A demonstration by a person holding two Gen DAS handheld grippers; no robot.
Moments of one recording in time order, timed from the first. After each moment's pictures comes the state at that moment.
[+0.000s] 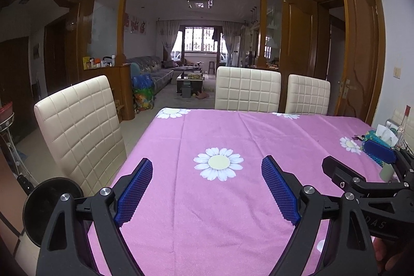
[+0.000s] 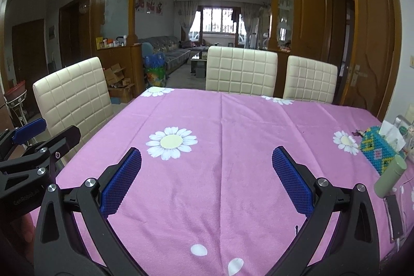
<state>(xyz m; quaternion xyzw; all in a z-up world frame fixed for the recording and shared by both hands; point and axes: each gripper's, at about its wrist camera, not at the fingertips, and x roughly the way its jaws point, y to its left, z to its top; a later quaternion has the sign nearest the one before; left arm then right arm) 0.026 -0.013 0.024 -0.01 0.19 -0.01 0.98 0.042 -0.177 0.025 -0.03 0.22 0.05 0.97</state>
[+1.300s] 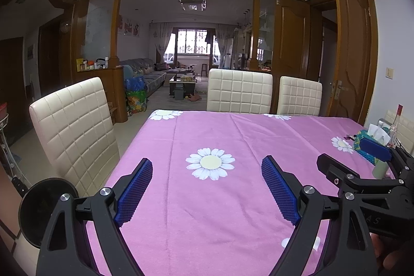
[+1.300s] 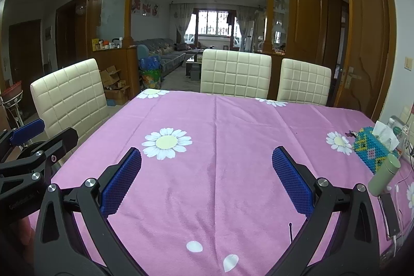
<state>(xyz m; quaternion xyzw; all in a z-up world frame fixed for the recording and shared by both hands) 0.017 -0.019 0.020 -0.02 0.19 -0.04 0.98 0.033 -0.183 0.029 -0.03 0.21 0.03 0.98</state>
